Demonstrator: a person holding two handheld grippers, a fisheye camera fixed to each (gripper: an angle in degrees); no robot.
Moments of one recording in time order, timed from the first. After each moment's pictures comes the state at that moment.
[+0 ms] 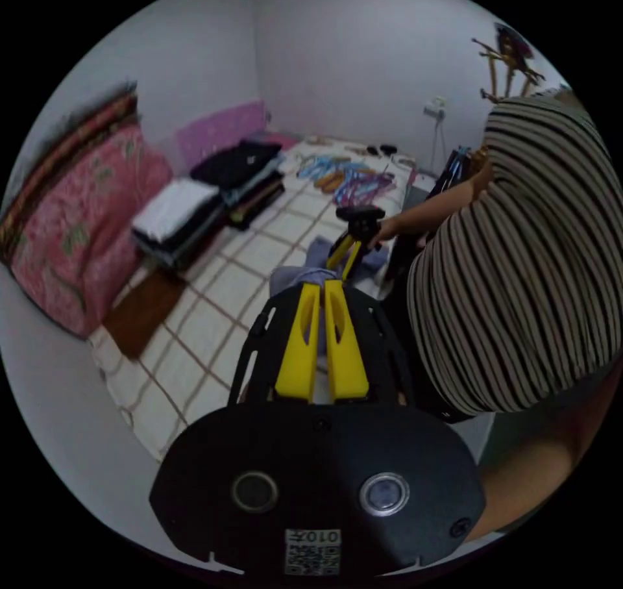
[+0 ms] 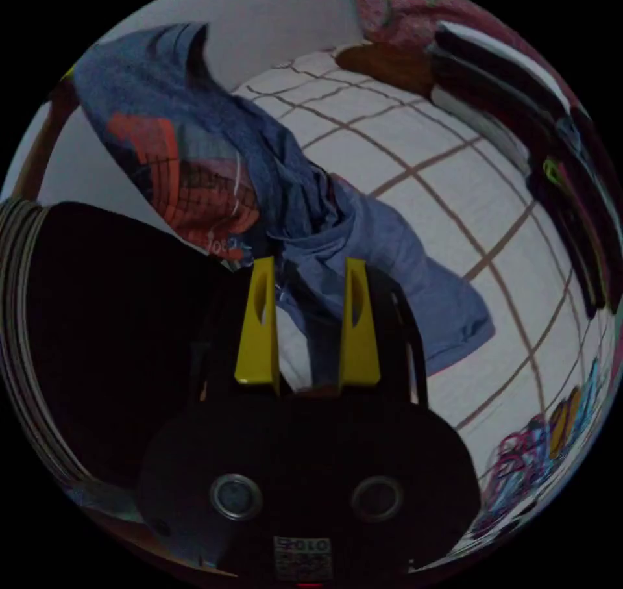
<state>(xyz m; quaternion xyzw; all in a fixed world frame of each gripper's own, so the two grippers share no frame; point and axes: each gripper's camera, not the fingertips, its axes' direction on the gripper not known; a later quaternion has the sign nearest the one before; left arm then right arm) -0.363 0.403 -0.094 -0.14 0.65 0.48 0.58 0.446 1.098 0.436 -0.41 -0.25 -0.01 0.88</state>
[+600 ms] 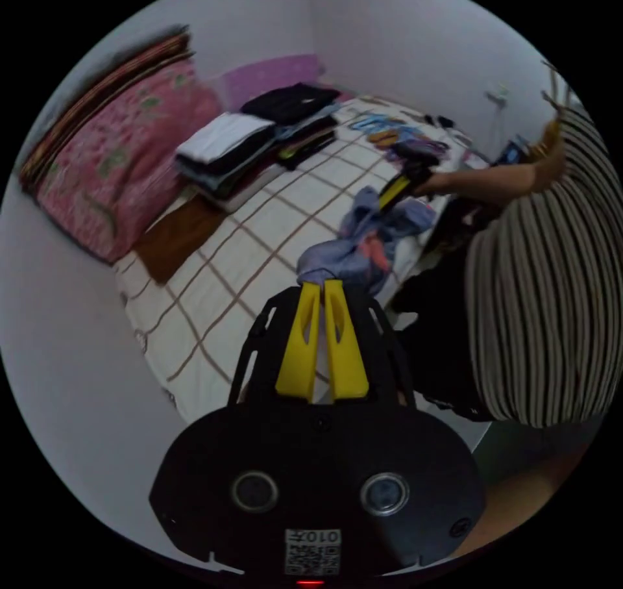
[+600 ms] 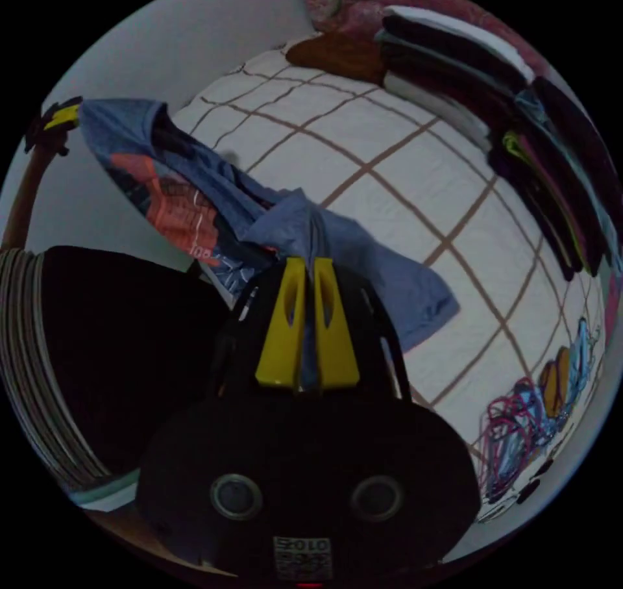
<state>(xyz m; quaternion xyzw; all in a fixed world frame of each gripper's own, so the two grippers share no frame) -0.340 0.415 0.052 -0.21 0.54 0.49 0.65 0.438 1.063 0.501 -0.43 -0.18 0.02 0.89</state>
